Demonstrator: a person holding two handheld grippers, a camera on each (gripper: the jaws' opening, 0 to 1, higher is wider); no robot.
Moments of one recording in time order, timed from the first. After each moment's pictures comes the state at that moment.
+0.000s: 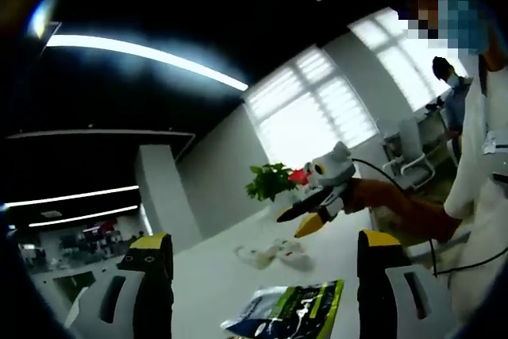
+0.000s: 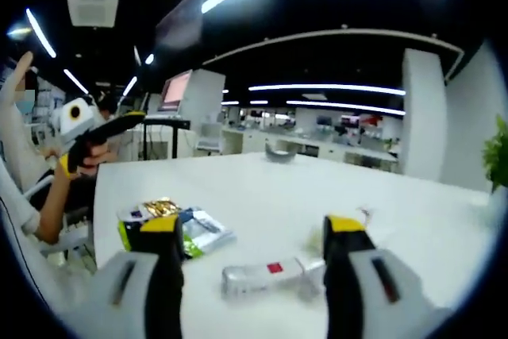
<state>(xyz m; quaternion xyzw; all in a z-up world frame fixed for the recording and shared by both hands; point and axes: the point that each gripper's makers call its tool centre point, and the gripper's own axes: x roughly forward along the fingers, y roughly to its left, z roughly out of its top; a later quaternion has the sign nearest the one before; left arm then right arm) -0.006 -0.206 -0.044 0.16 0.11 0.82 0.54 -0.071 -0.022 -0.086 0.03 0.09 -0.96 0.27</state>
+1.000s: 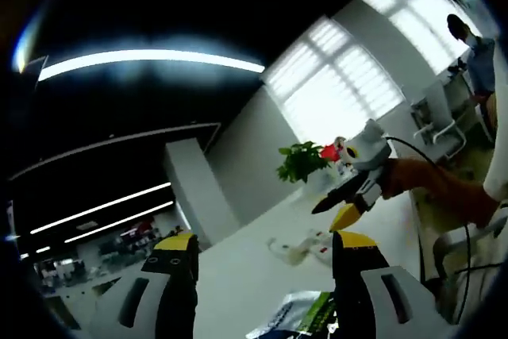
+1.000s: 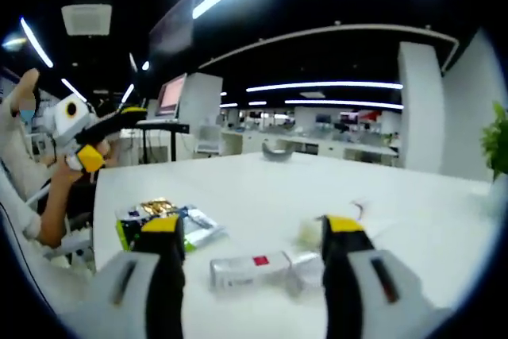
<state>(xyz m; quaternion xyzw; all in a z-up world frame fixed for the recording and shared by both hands) -0.040 -0.166 -0.029 0.16 0.16 0.87 0.44 -0.074 0.002 -0.087 0.03 0.06 -0.96 0.27</state>
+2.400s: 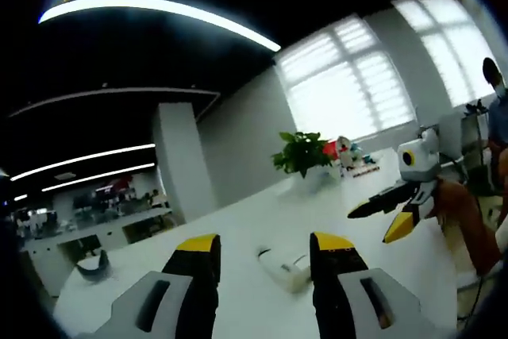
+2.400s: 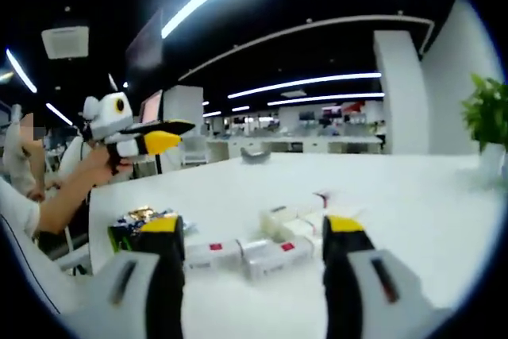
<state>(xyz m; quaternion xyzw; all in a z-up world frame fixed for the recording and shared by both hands) -0.144 -0.068 -0.015 0.04 0.09 0.87 0.49 -0.078 0.067 -0.083 0.03 0.01 -0.97 0.23</state>
